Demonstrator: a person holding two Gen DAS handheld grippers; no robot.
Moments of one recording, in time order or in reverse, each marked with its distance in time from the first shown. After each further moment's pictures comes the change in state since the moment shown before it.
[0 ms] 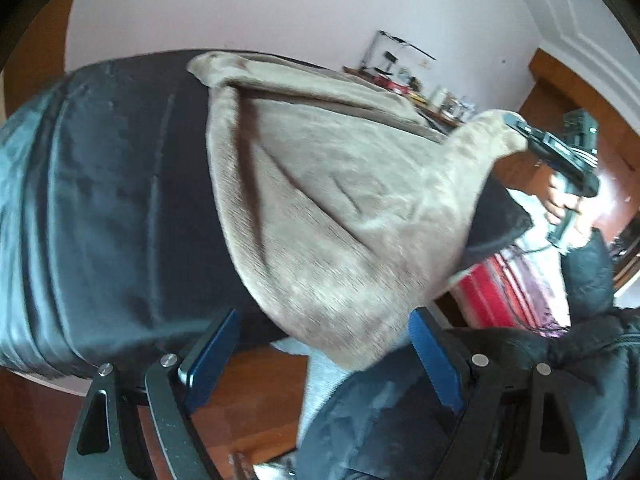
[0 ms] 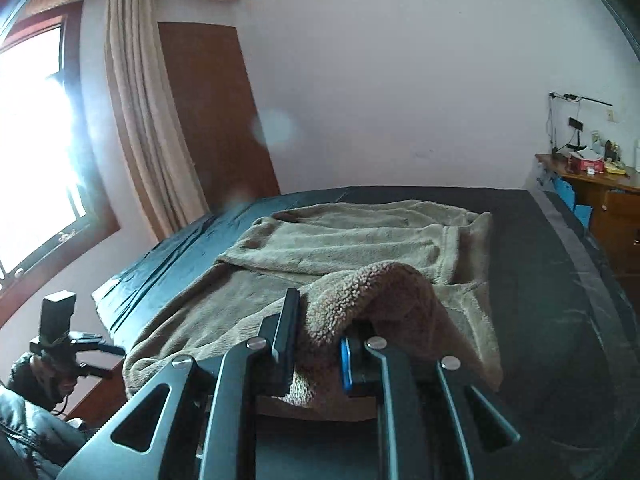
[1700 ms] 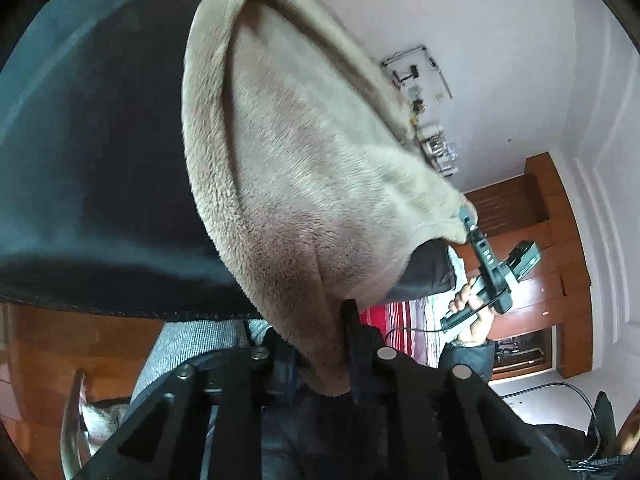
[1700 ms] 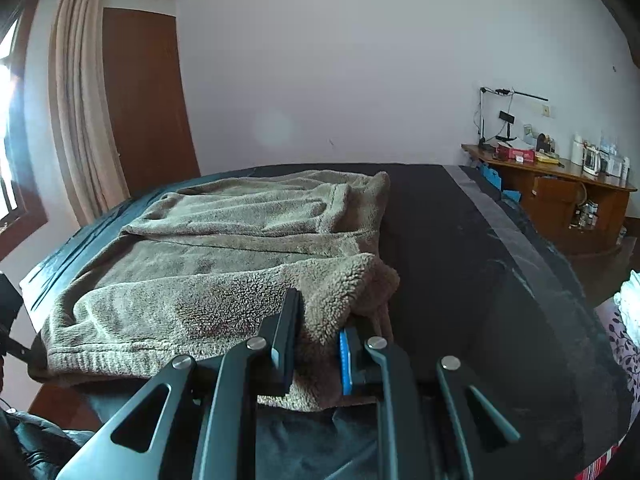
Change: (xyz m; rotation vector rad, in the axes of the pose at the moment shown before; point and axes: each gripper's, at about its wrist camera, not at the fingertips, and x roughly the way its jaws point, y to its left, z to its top) left arm 0.029 -0.012 0.020 -0.477 0.057 -0.325; right arm -0.013 -0.062 -0.055 0.004 0.017 -0.270
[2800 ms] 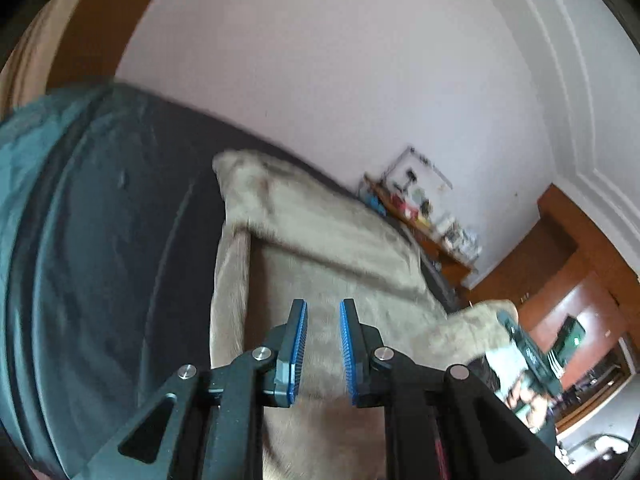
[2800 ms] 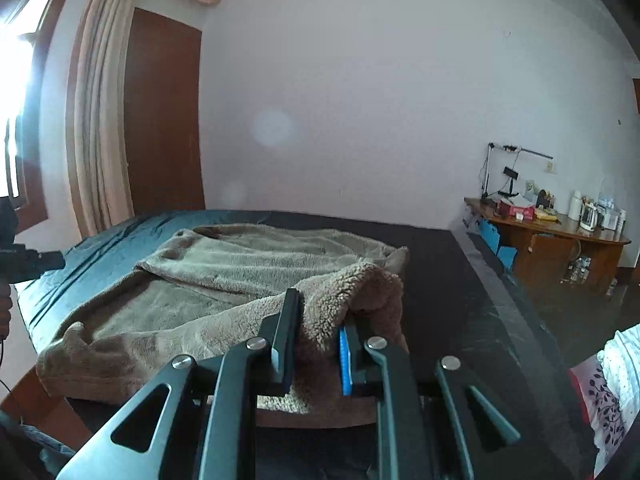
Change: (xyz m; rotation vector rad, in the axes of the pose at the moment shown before) left arm -0.053 0.001 0.099 0.204 -0.395 0.155; right arm -0.010 0.056 0.051 -0.108 -0.104 -0.035
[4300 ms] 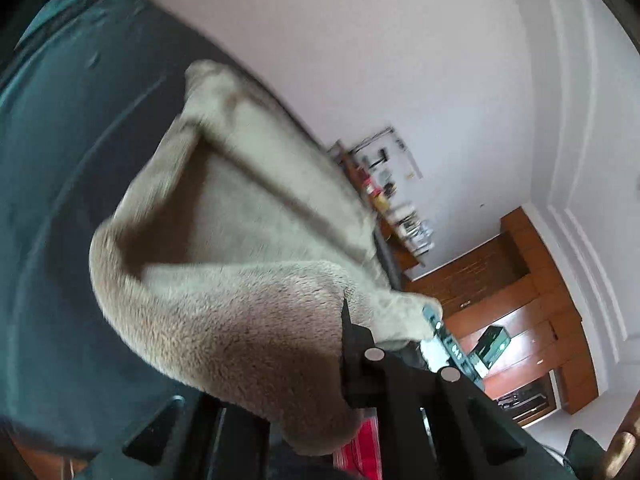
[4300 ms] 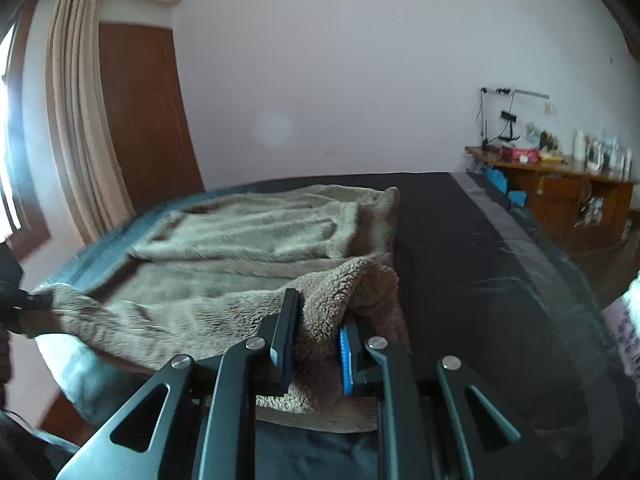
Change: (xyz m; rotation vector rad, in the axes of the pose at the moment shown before) left arm 0.007 -0.032 -0.019 -0.184 0.048 -0.208; right arm 0.023 -0.044 -0.034 0.175 0.078 0.073
